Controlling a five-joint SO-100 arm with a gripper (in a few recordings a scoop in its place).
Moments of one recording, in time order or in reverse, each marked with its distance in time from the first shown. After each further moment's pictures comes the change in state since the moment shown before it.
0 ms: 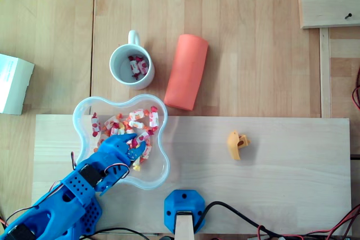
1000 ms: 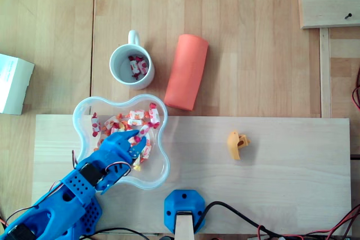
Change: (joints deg) arm 0.0 0.0 -4.7 0.3 0.0
